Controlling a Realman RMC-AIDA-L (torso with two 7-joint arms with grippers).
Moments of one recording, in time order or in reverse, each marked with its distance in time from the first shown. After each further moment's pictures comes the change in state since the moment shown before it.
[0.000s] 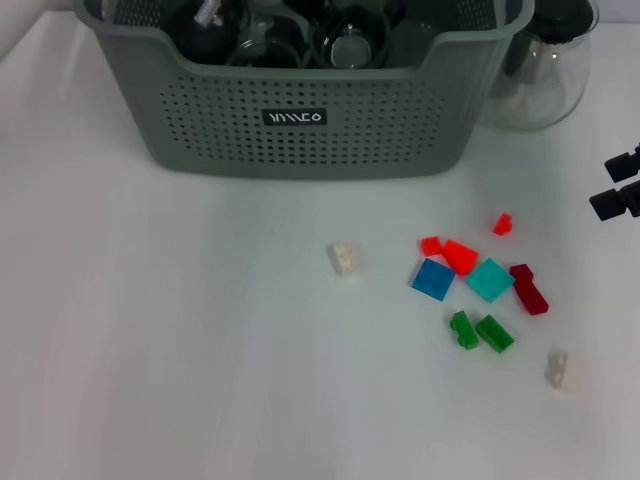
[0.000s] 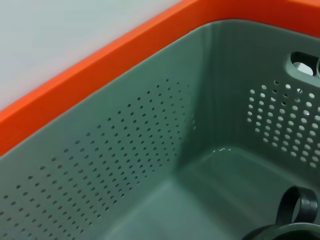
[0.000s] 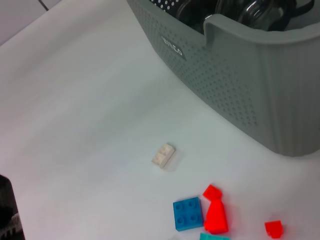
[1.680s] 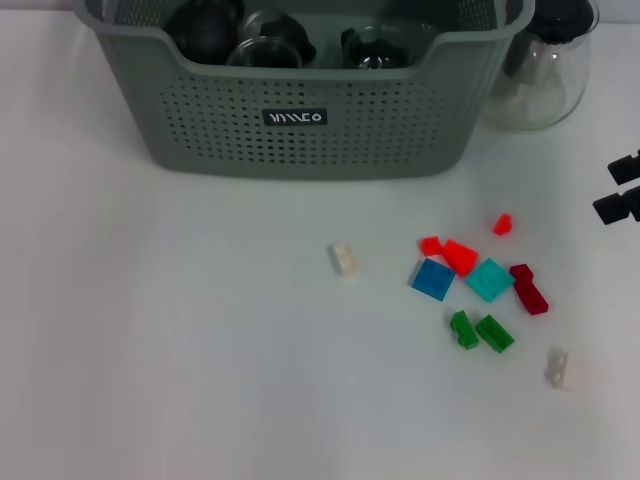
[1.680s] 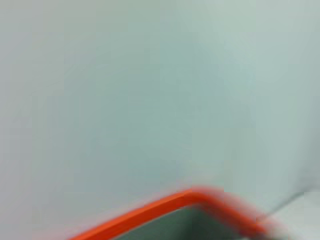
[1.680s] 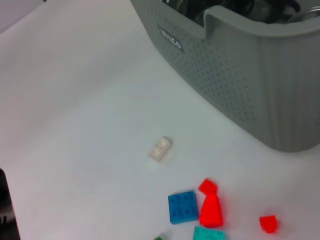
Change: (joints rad) left arm 0.417 0.004 -0.201 0.965 -0.447 0.538 0.044; right arm -0.004 0.000 -0.012 -0.006 -0.008 0.007 -0.018
